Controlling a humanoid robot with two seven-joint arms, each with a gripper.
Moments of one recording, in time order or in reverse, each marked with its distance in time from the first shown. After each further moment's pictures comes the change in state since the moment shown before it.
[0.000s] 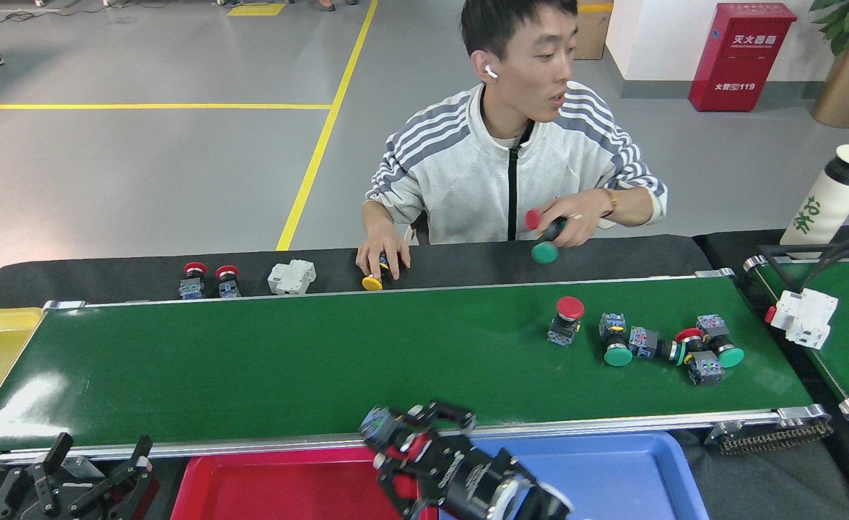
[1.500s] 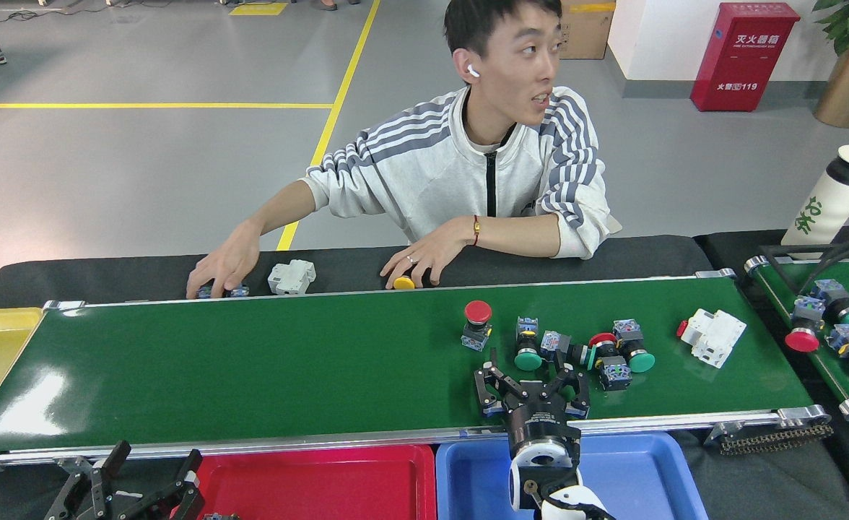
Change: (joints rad) left arm 0.028 -0.032 -0.054 -0.001 0.023 -0.061 -0.001; right arm -0.057 0.143 -0.347 0.321 -0.093 0.742 -0.128
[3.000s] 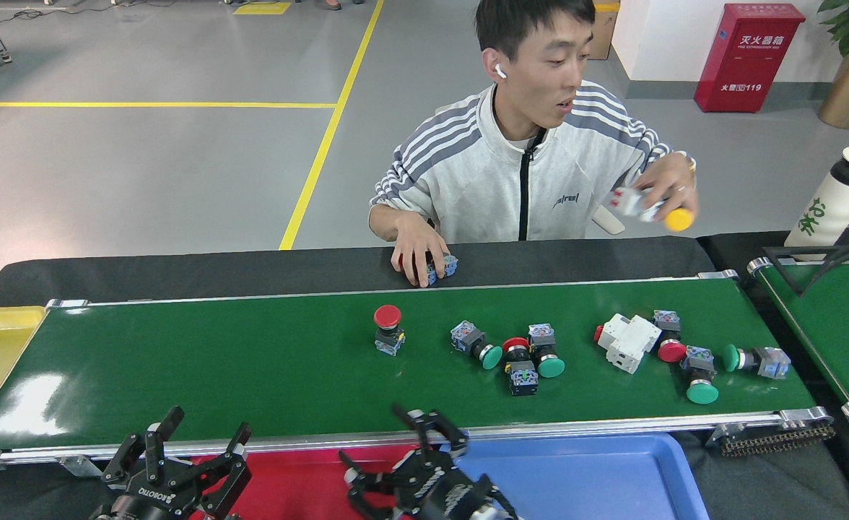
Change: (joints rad) left arm -0.086 0.008 -0.164 0.012 -0.091 0.005 -0.005; right arm 0.294 -0.087 0.093 -0.374 0.011 -0.299 -0.025
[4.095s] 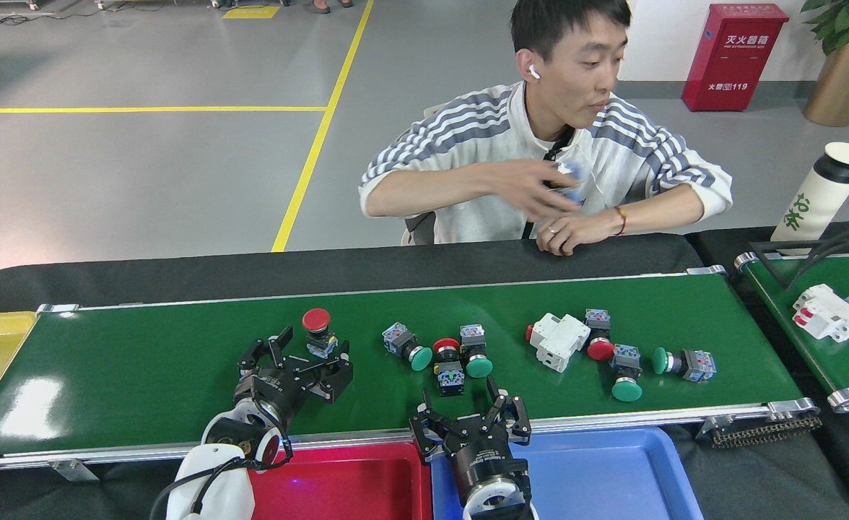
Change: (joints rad) left arm -0.587 -0.035 -0.291 0.725 -0.106 0.266 0.006; right arm -0.242 0.084 0.093 0.266 0.002 0.294 0.094
